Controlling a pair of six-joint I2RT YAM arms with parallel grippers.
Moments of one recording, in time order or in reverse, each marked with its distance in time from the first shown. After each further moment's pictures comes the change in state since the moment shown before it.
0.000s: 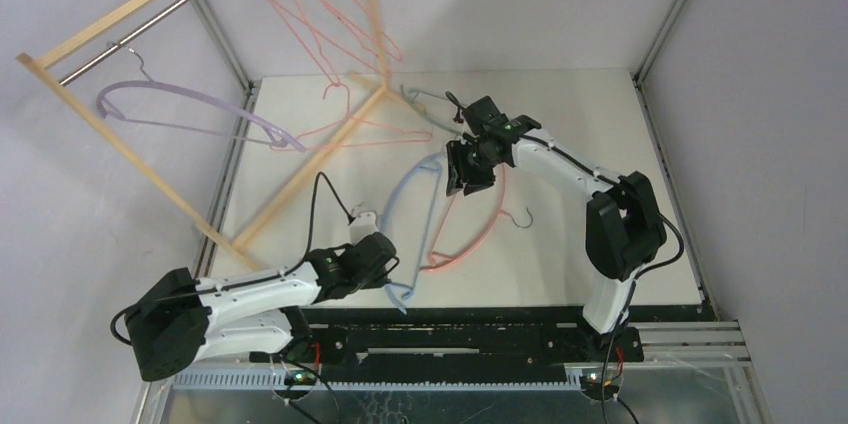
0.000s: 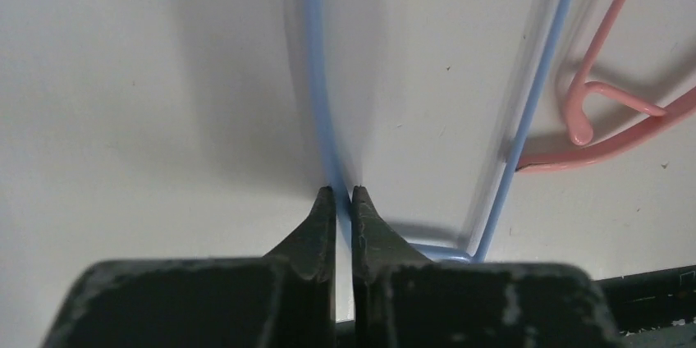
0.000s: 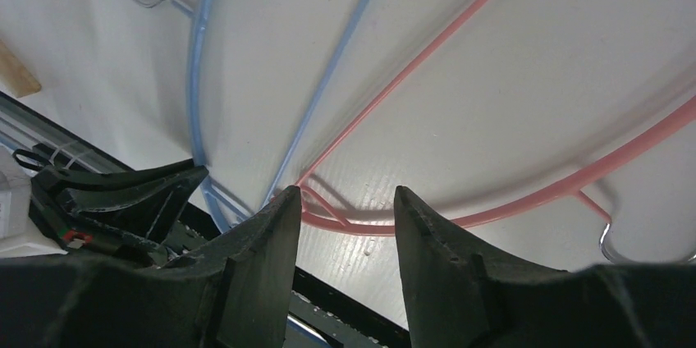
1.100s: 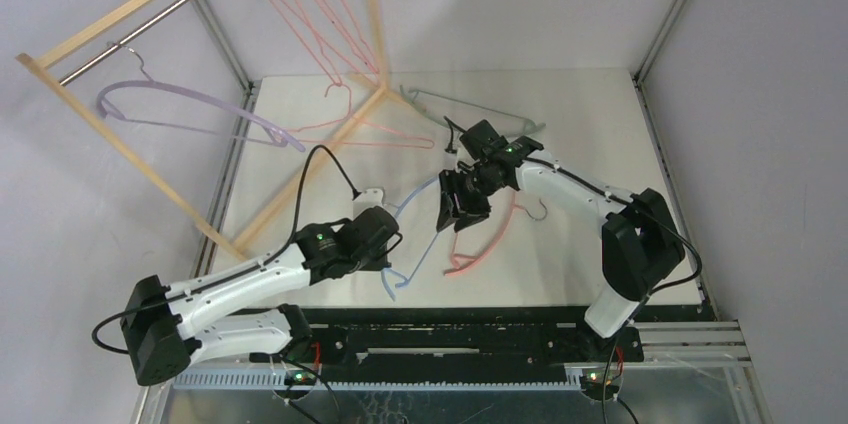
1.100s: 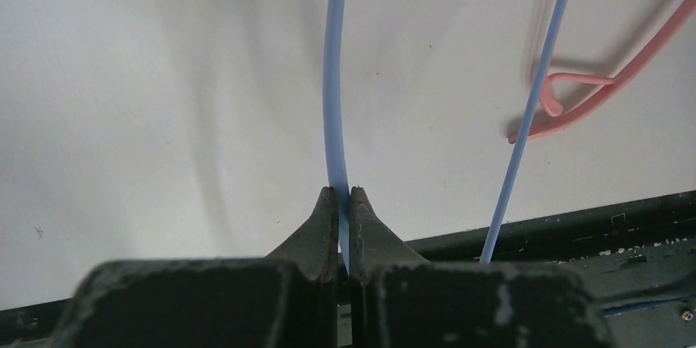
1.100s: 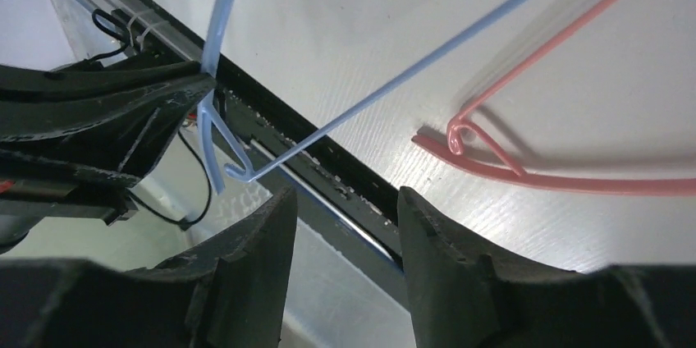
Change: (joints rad) left arm 0.006 -0.045 0.327 -0.339 0.003 0.133; right arm 0.081 -0.142 -0.151 -0.025 -0.221 0.072
